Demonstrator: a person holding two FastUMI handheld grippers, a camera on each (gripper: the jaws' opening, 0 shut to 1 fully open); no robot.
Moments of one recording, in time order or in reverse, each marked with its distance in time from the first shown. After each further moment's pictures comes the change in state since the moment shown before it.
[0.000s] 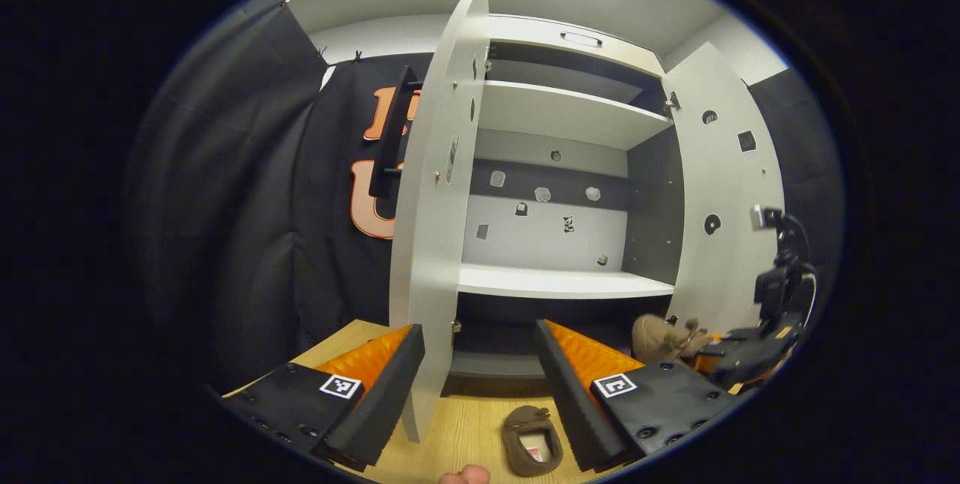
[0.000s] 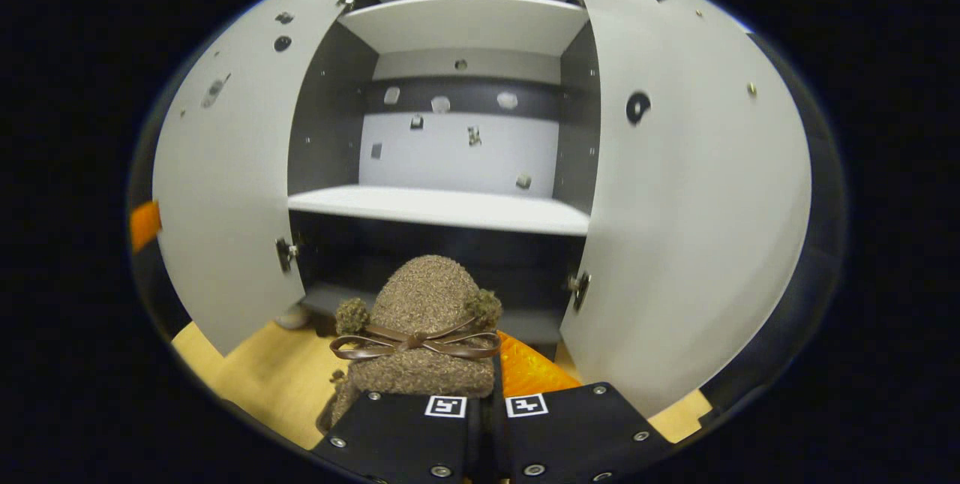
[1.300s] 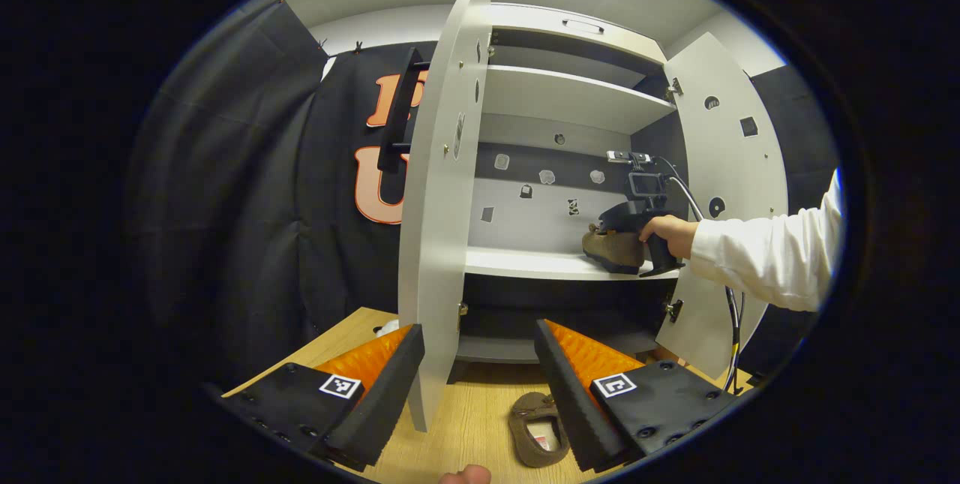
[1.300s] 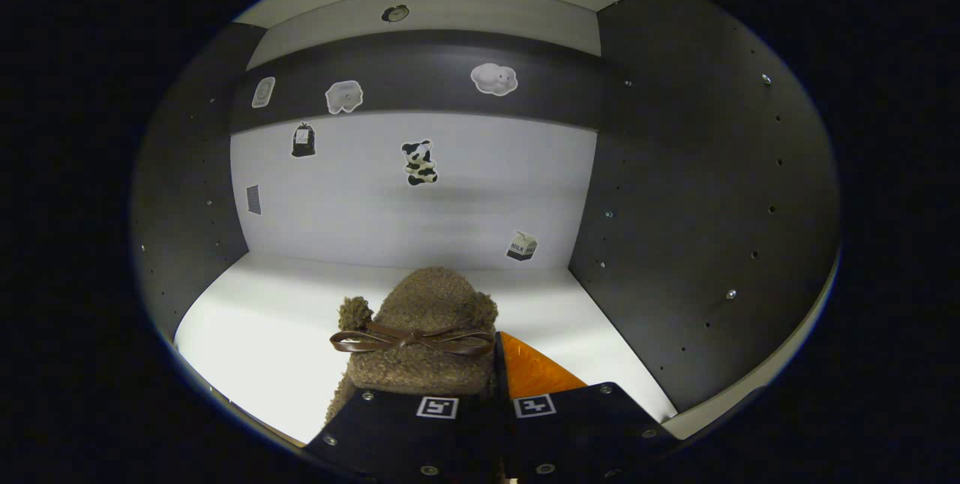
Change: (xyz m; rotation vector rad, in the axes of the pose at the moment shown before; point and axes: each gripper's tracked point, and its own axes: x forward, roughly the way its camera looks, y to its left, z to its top) left arm -0.006 0.016 -0.015 0.014 0.050 0.035; right arm 0.317 -0.021 0.074 0.053 0.270 -0.118
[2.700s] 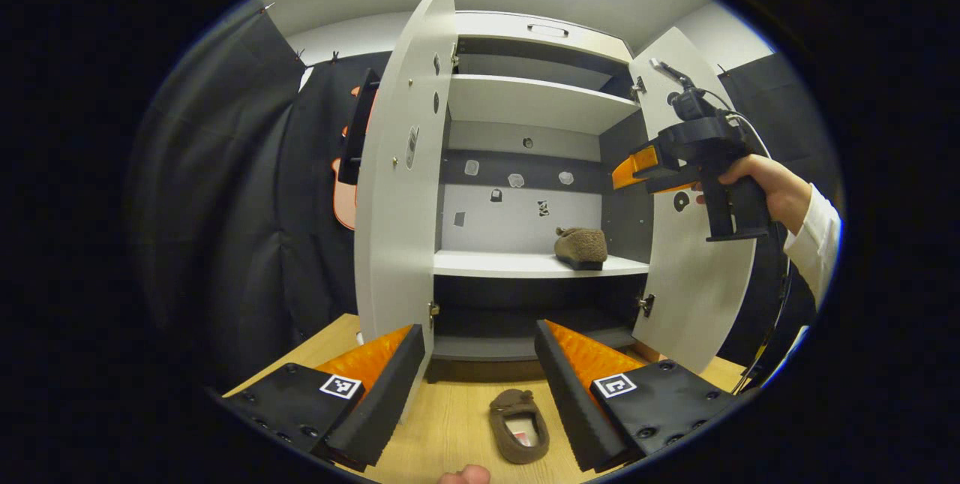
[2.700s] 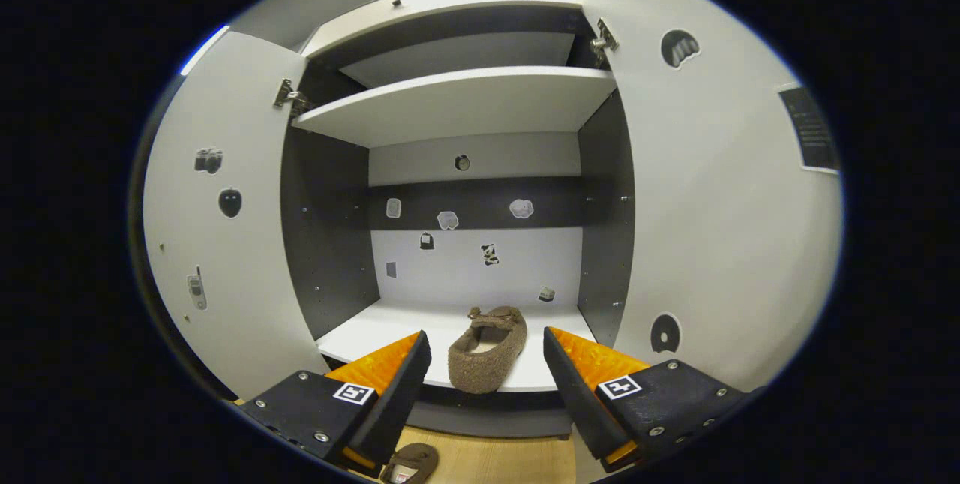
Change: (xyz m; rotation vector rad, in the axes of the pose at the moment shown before) left arm -0.027 -0.054 -0.008 0.019 -0.007 -0.099; right arm -0.283 -0.023 0.027 0.038 -0.375 0.276
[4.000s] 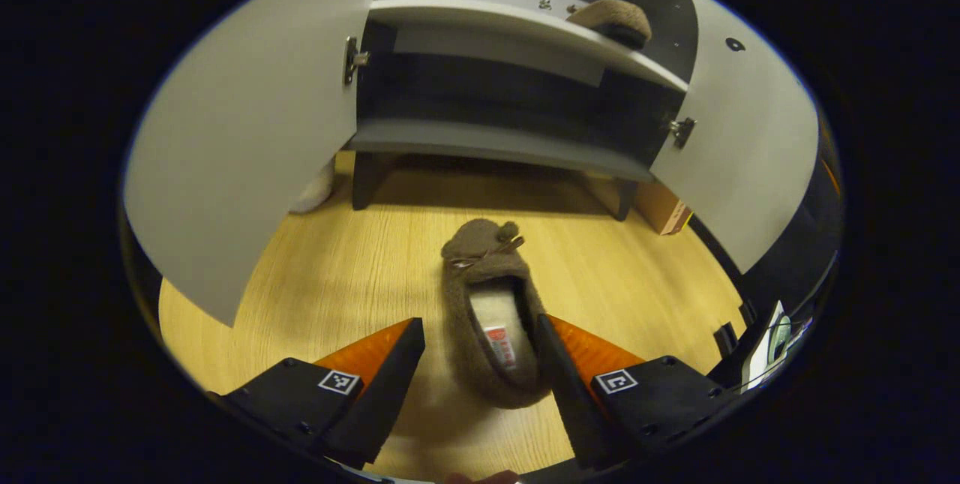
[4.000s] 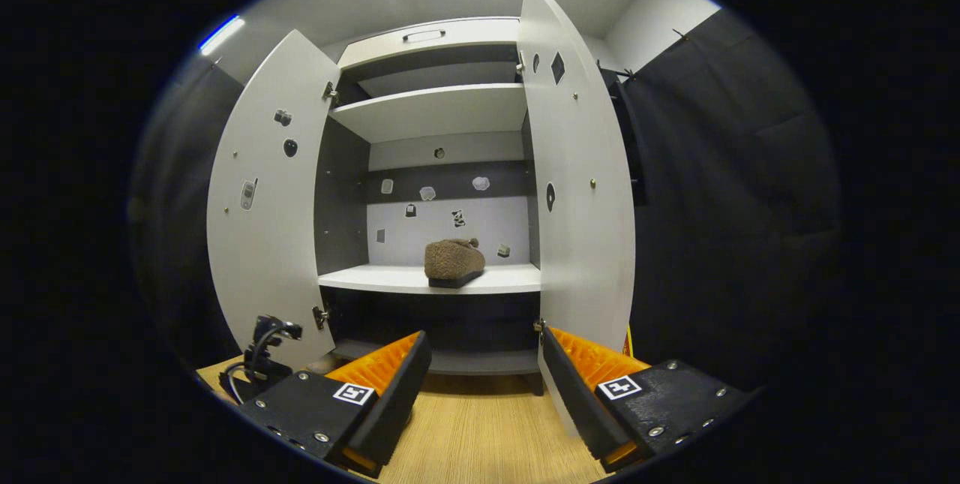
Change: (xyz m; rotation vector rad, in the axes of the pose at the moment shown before) left arm 0.087 -0.015 -0.275 -0.074 0.792 -0.099; right arm -0.175 -0.030 -0.139 0.018 -0.065 -0.103
